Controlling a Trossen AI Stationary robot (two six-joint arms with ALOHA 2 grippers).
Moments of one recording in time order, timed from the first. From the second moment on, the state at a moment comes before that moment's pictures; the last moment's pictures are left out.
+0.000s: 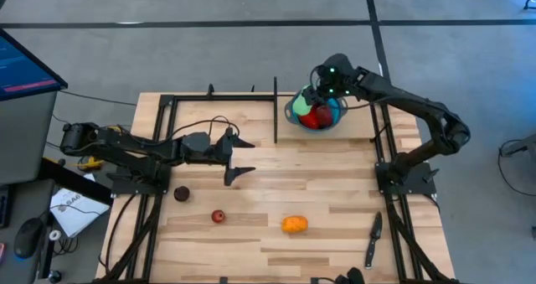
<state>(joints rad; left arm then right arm) 0.02 1.20 0.53 0.46 -0.05 0.01 -0.67 1.47 1.24 -0.52 -0.08 0.40</state>
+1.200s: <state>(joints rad) 0.01 1.20 0.53 0.47 -0.05 -0.01 -0.74 1.51 1.24 -0.52 -0.07 0.30</state>
